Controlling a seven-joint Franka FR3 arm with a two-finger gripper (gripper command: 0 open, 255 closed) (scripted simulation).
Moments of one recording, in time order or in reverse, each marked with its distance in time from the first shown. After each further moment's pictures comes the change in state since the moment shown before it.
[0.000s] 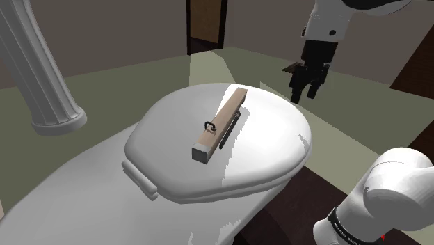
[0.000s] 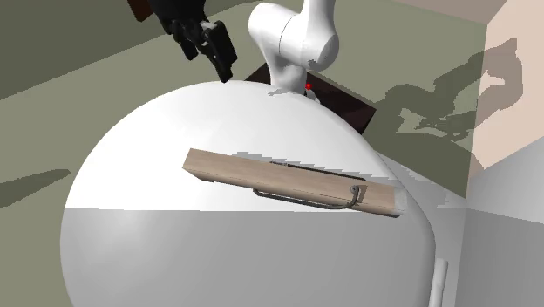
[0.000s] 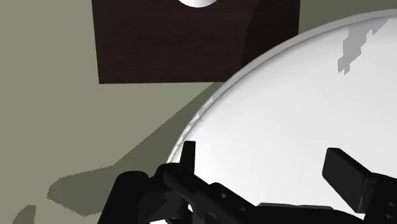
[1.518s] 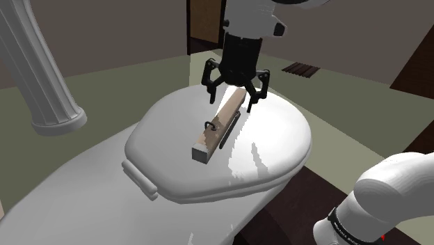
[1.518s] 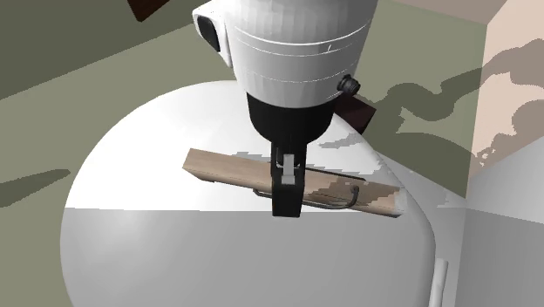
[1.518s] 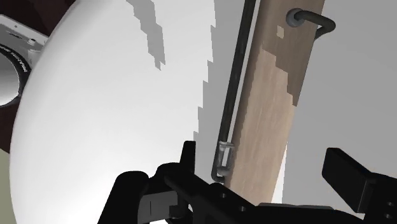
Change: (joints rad) arm -0.231 0.241 0.620 0.265 0.263 0.189 1.198
